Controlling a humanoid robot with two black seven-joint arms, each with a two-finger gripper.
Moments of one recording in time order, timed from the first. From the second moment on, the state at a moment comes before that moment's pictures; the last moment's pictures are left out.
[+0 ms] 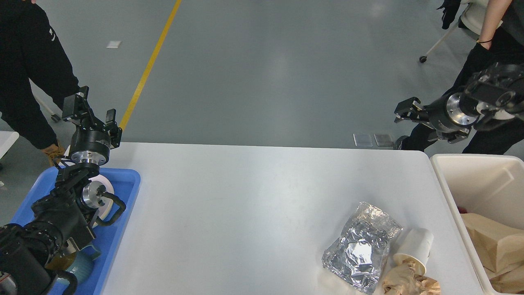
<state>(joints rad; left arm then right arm) -0.83 0.18 -0.58 -0.14 0.00 -0.26 -0.72 1.62 -0.40 -1.10 0.67 0.08 0.63 -0.08</state>
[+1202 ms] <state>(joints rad) -0.83 0.18 -0.58 -0.14 0.00 -0.26 -0.72 1.28 -0.23 -0.92 0.82 0.09 0.62 -0.09</state>
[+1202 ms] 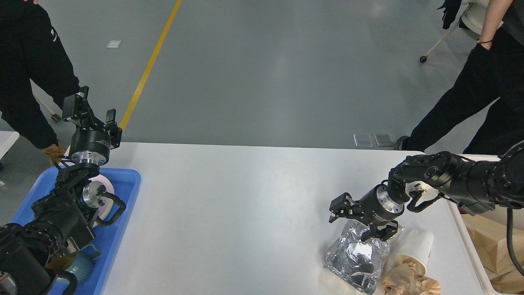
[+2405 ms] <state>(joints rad) -0.83 0.18 -0.58 -0.14 0.00 -0.26 -0.72 1.29 -0.19 -0.90 0.69 0.09 0.59 -0.09</state>
